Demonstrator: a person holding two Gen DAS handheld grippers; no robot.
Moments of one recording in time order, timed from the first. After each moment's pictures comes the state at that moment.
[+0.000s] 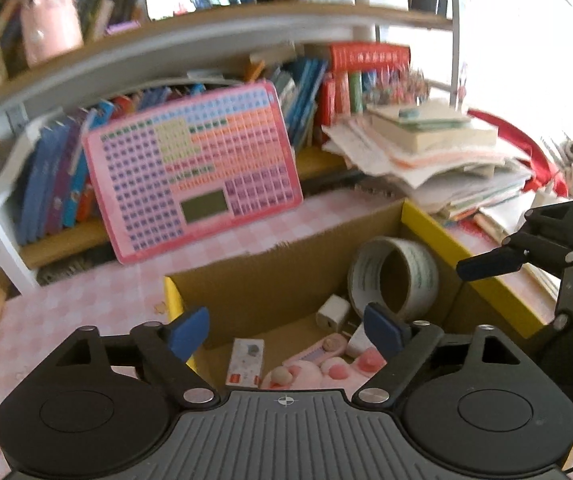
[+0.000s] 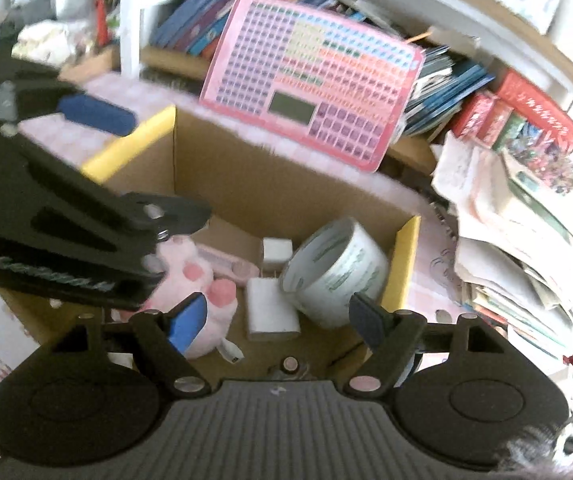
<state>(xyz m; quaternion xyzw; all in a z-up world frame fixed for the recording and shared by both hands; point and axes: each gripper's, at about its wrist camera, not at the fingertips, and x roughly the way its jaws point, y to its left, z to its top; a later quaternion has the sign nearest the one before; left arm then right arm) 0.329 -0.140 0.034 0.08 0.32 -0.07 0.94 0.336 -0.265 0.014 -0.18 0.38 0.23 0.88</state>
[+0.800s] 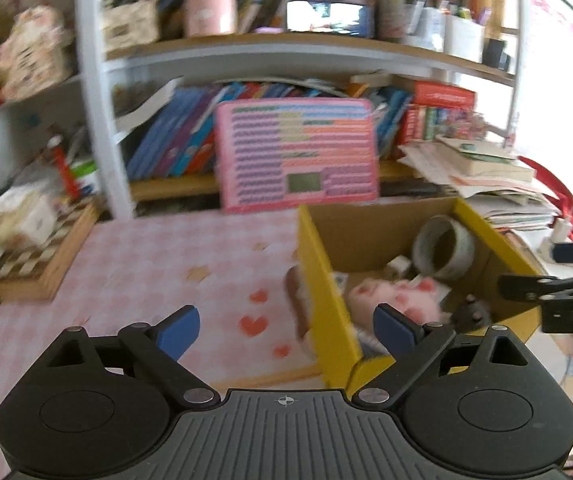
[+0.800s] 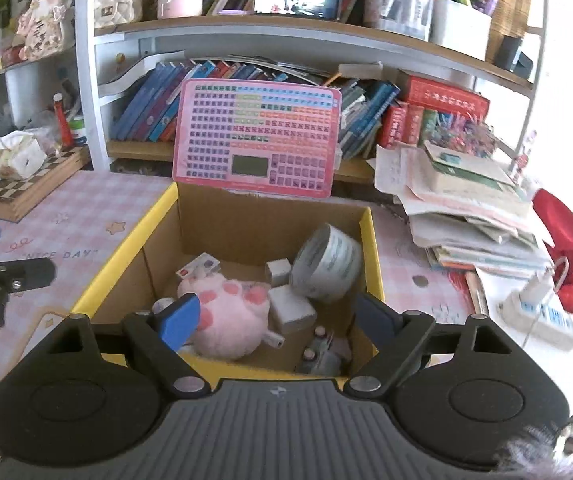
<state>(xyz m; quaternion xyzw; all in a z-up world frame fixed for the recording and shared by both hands) 0.198 -0.056 0.038 -0.01 0.31 0.03 0.95 0.230 -0.274 0.043 -0.07 0.32 0.14 0.94</state>
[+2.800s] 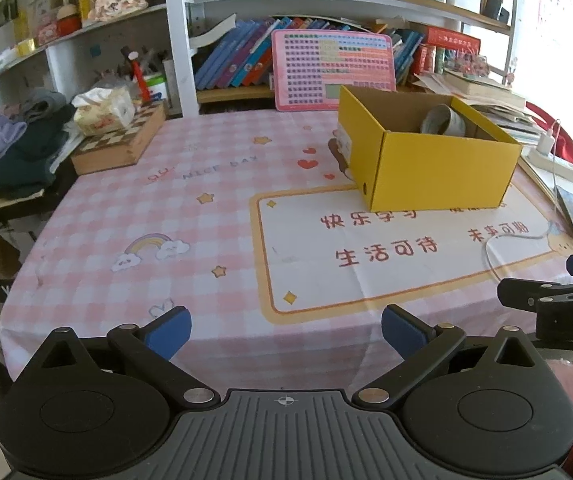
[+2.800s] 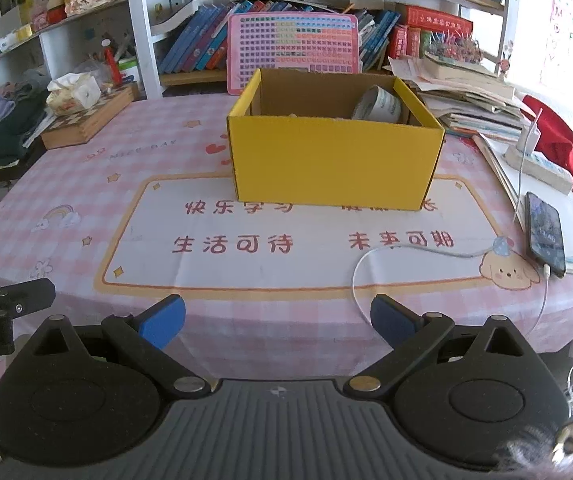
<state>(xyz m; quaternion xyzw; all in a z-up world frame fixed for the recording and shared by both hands) -0.005 -0.023 0.007 -0.01 0.38 0.03 0.93 0.024 -0.237 0.007 -0.03 0.39 0.13 0.91</state>
